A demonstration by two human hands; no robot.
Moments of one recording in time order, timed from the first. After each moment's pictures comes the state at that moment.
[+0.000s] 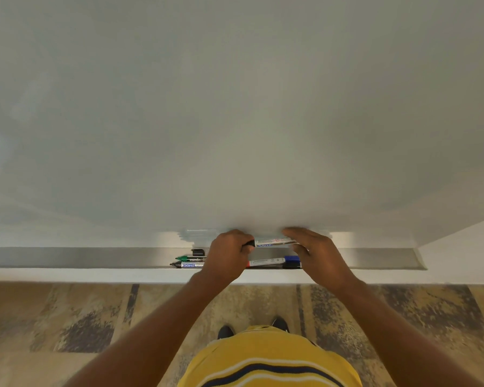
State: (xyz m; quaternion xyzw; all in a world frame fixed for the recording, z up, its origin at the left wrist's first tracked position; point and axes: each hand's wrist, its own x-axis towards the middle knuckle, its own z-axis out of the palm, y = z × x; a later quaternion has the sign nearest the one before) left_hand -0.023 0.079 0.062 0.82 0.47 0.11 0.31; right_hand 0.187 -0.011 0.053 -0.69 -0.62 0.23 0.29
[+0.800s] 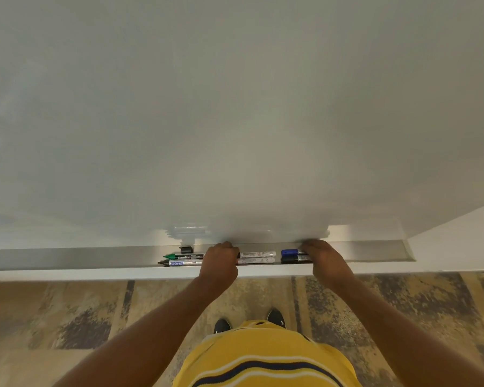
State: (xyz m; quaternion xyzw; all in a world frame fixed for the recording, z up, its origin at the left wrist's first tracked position) left_hand -0.015 0.068 -0.005 0.87 0.46 -0.05 0.17; right_hand 0.245 -0.040 -0.023 -0.74 -0.63 0.18 0.11
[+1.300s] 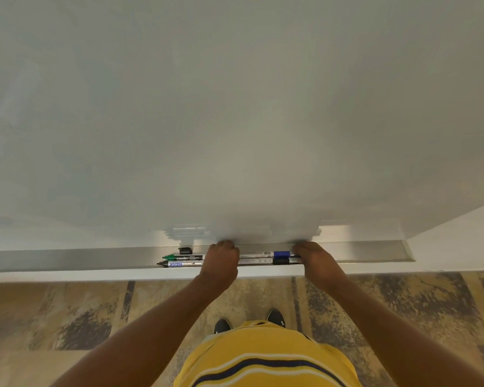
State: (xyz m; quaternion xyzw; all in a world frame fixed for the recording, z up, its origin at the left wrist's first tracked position) left_hand -0.011 0.071 -0.015 0.89 0.43 -0.06 0.13; right_hand 0.232 -0.036 -0.022 -0.72 -0.66 0.19 0.13
